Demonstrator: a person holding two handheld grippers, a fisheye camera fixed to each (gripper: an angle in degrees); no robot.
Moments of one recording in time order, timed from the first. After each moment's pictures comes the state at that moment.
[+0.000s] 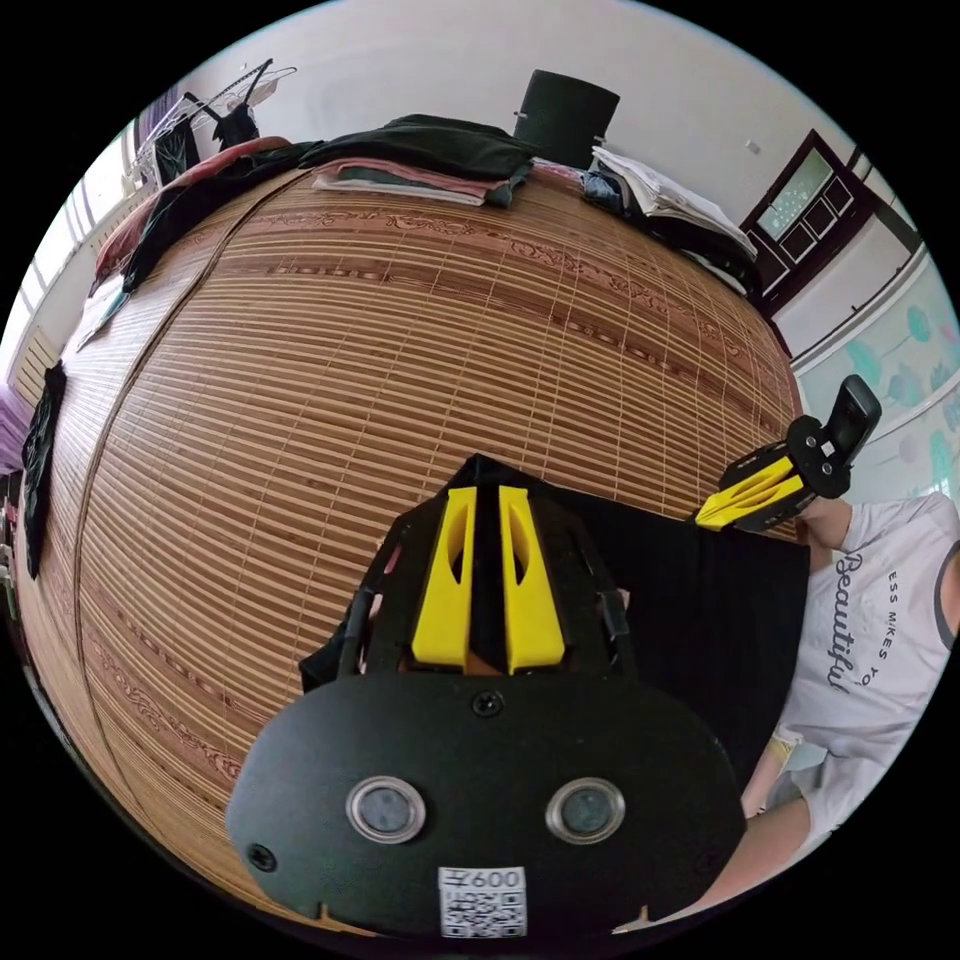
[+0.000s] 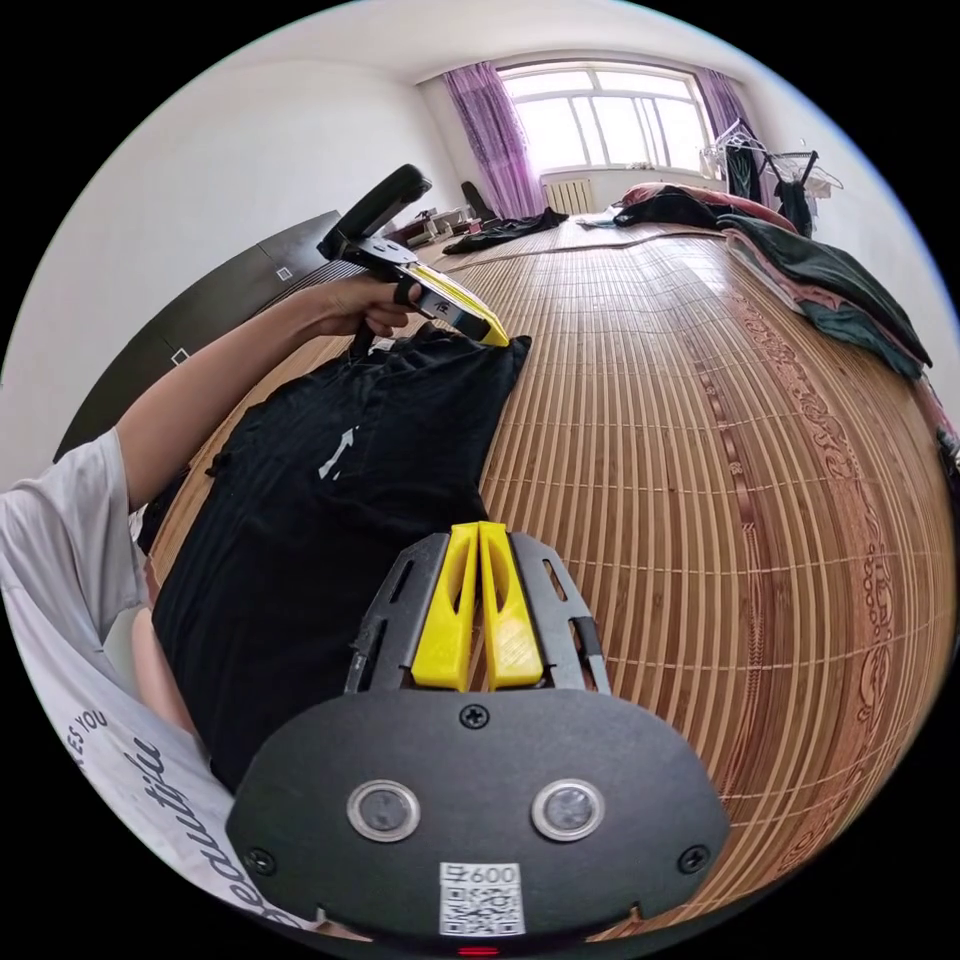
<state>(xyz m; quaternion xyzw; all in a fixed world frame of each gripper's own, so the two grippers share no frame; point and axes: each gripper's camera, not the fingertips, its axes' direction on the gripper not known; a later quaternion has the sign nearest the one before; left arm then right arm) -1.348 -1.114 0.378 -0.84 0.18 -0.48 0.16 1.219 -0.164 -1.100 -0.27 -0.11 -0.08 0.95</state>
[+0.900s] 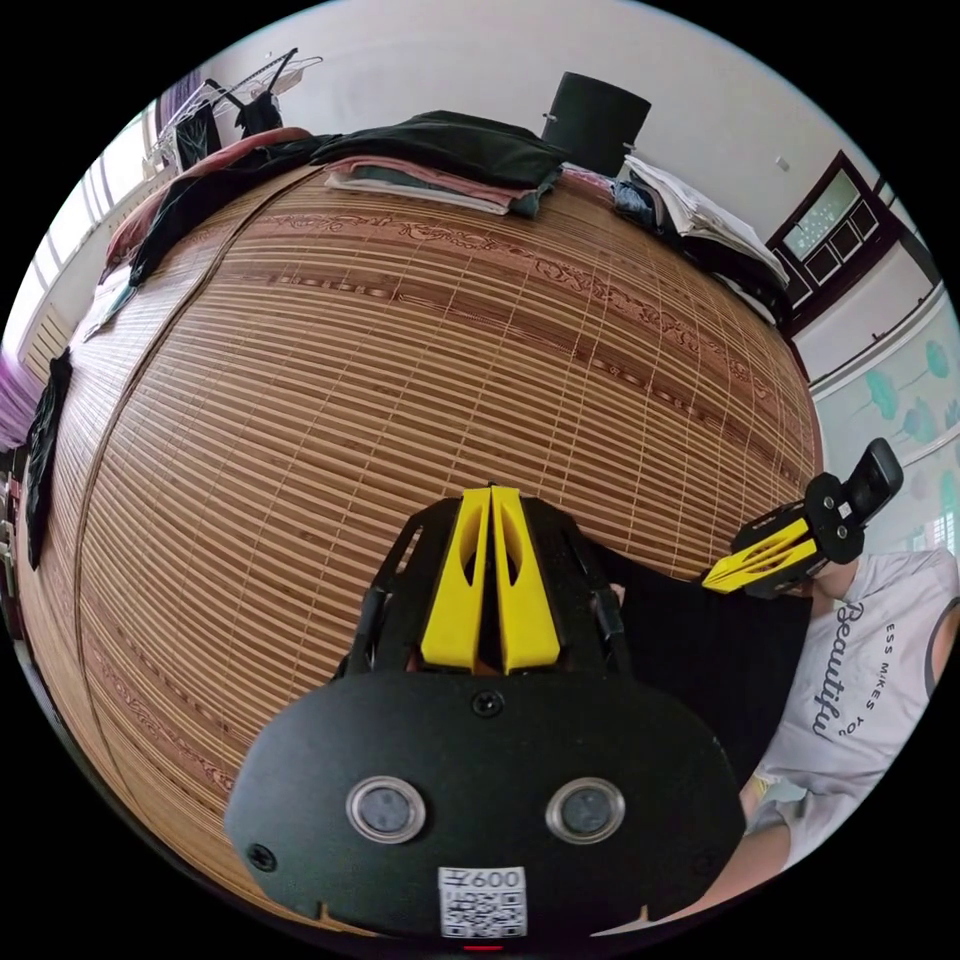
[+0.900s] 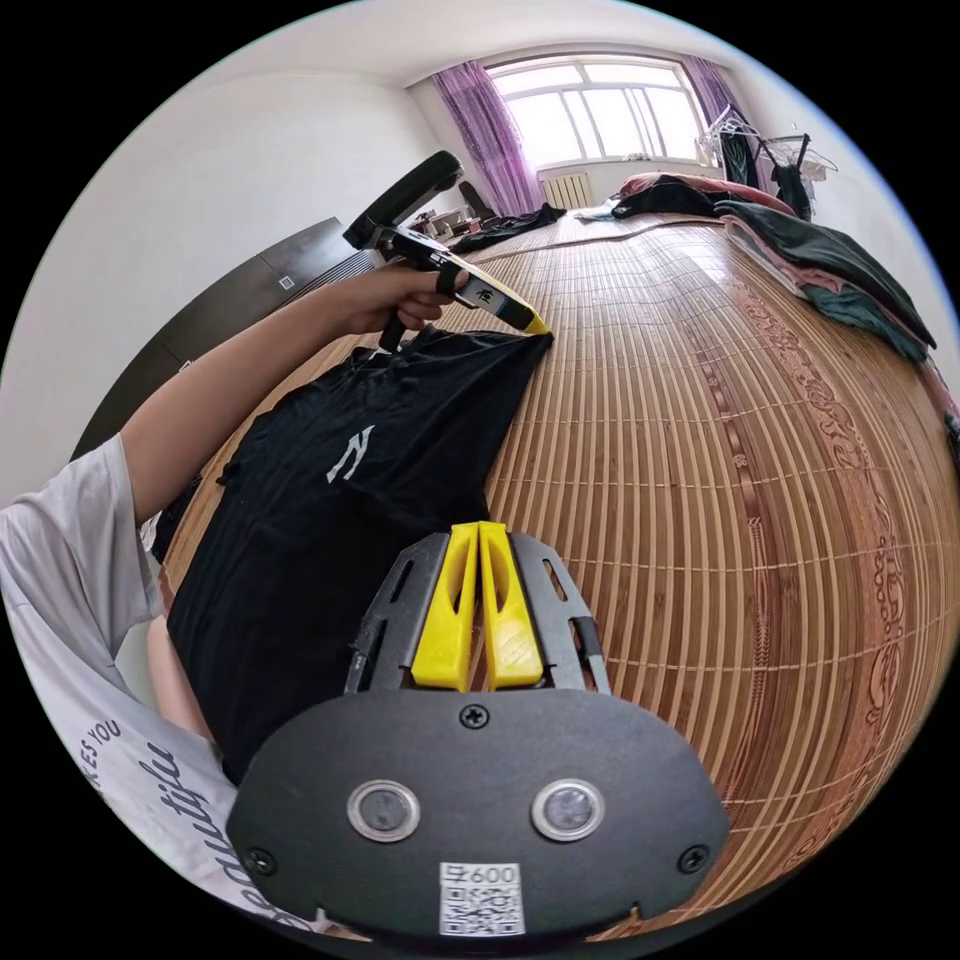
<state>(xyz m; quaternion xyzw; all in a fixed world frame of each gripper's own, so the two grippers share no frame) -1.310 -1.105 0.320 -0.86 0.15 -0.47 0.15 1.201 -0.126 -1.118 -0.27 -0.13 -0.06 0.95</state>
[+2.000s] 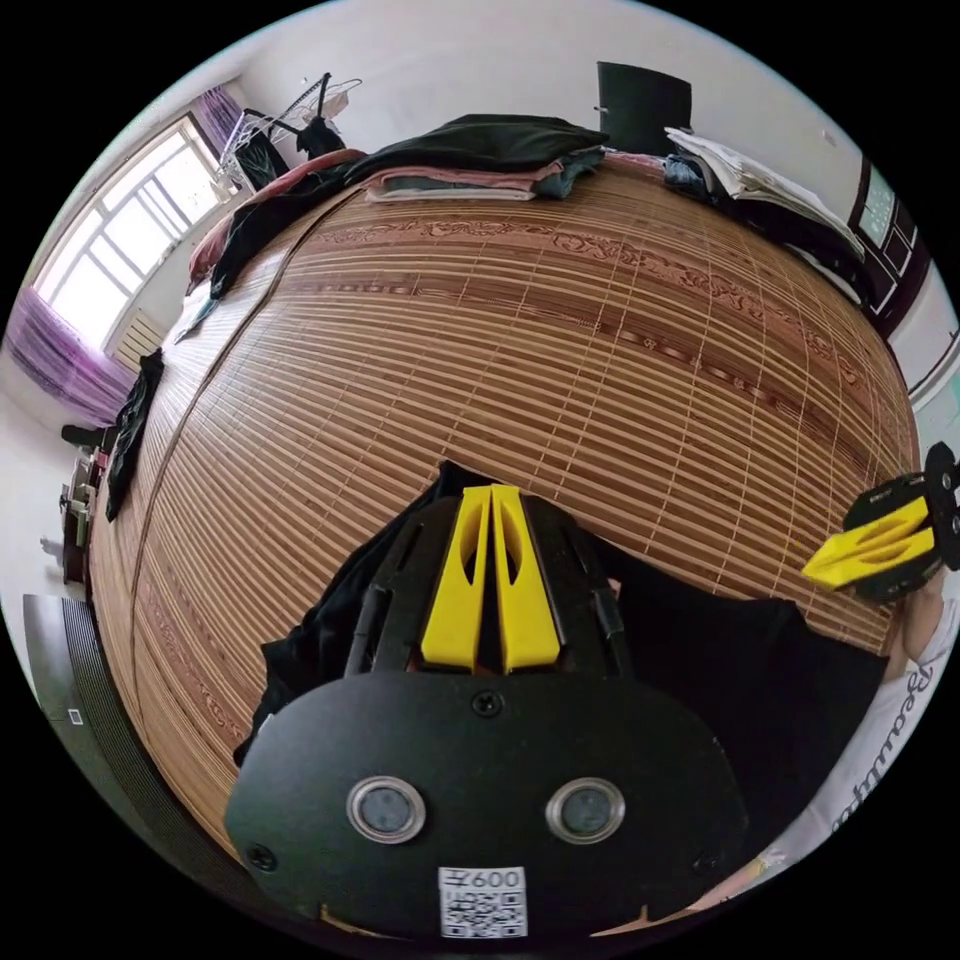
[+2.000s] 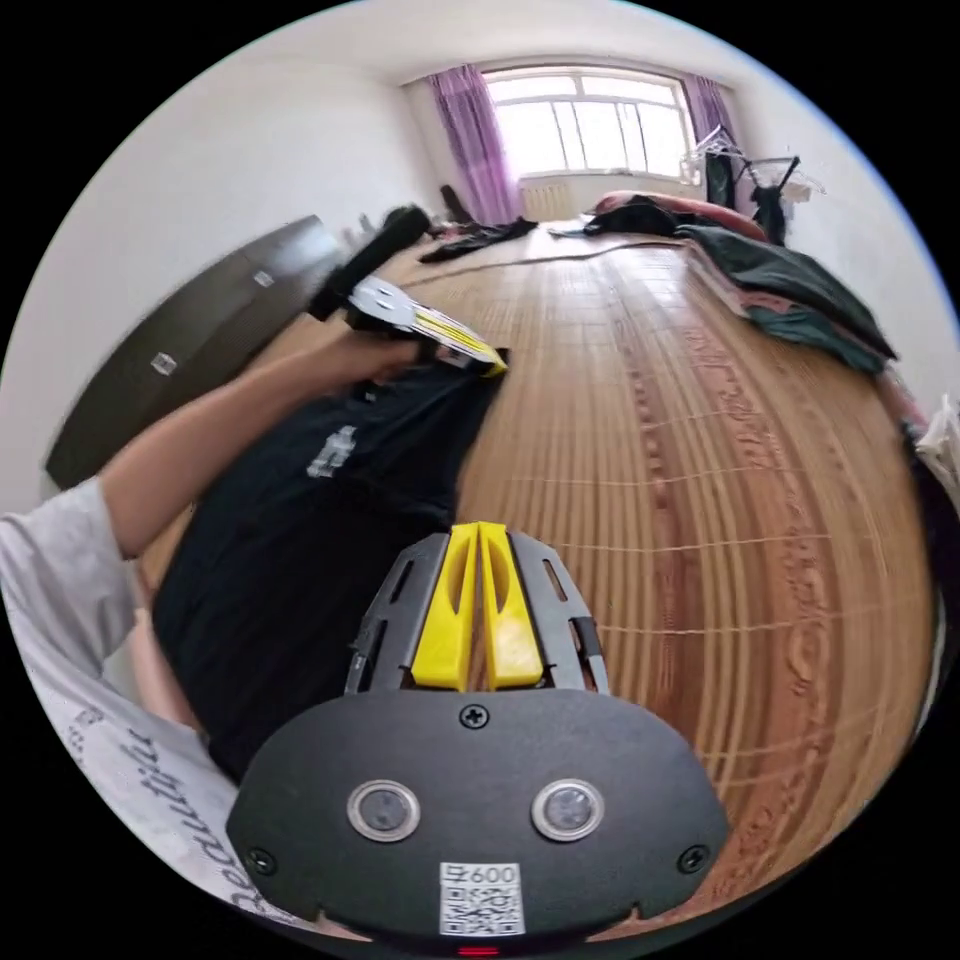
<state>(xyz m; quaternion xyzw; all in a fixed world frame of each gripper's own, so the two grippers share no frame) -1.175 -1.271 0.289 -0.93 0.09 -0.33 0.16 1.169 -0.127 -1.209 -0.26 -0.16 -0.05 0.95</state>
